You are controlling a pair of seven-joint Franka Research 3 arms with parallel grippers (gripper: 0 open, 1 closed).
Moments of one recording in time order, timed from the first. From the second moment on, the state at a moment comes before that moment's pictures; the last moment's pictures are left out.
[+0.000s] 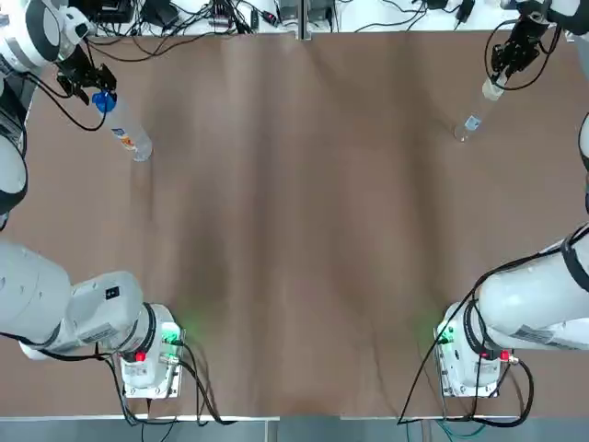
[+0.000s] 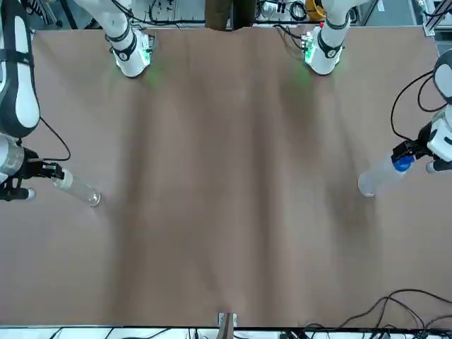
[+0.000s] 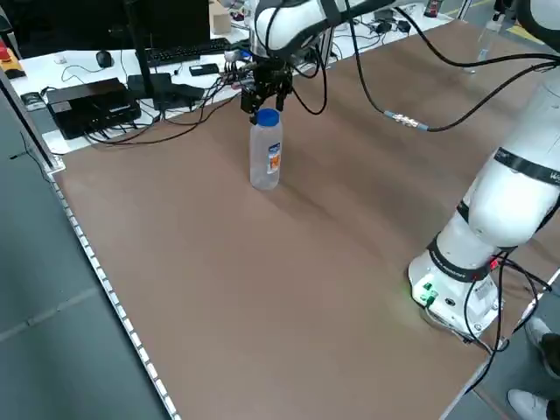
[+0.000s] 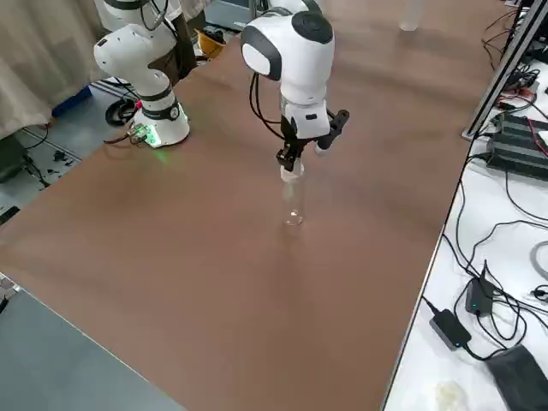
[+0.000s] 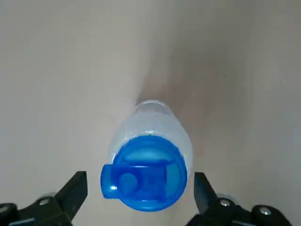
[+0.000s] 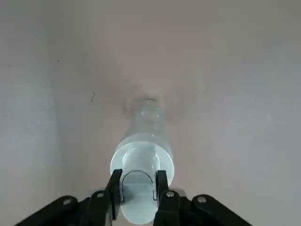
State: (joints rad) left arm 0.28 0.04 -0.03 -2.08 -0.01 2.14 0.16; right arm -0.18 0.24 -0.03 -1.78 0.01 1.92 -0.20
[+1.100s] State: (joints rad) left arm 0.28 0.06 -0.03 -2.08 -0.01 2.18 0.16; right arm 0.10 0.17 -0.01 -1.75 0.02 1.83 0.27
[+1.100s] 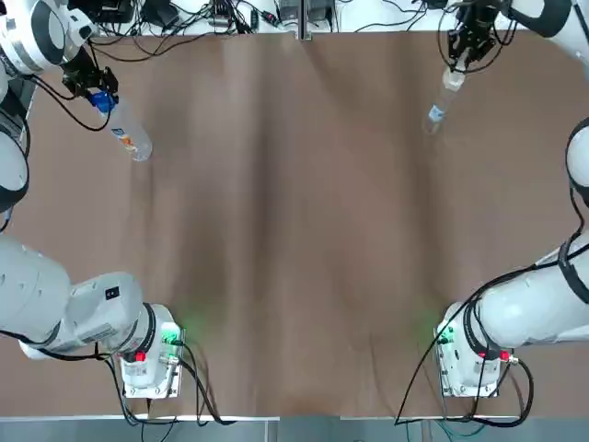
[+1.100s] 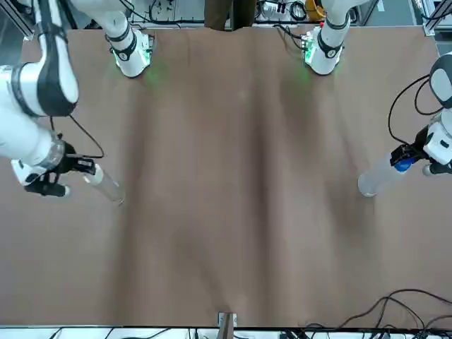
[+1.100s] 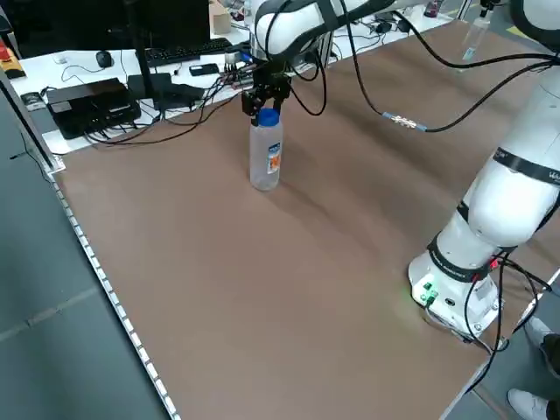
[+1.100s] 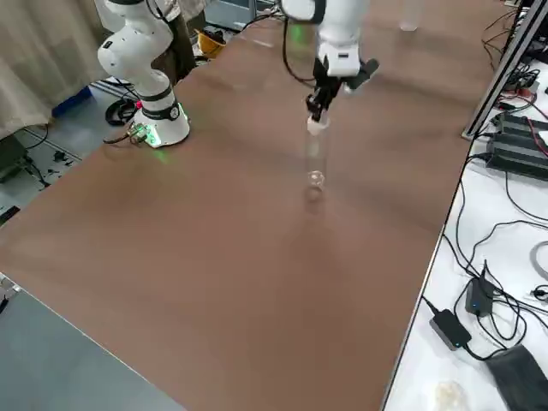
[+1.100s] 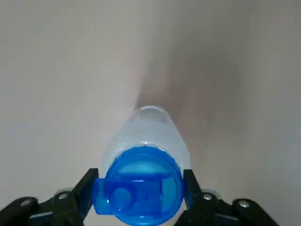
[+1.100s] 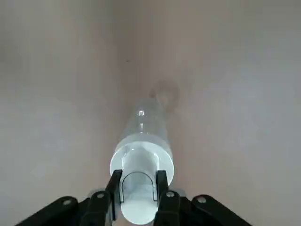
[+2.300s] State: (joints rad) left arm 0.27 0.06 -0.06 -2.06 -0.01 2.18 0.11; right arm 0.55 0.48 0.00 -1.32 0.07 1.84 1.54
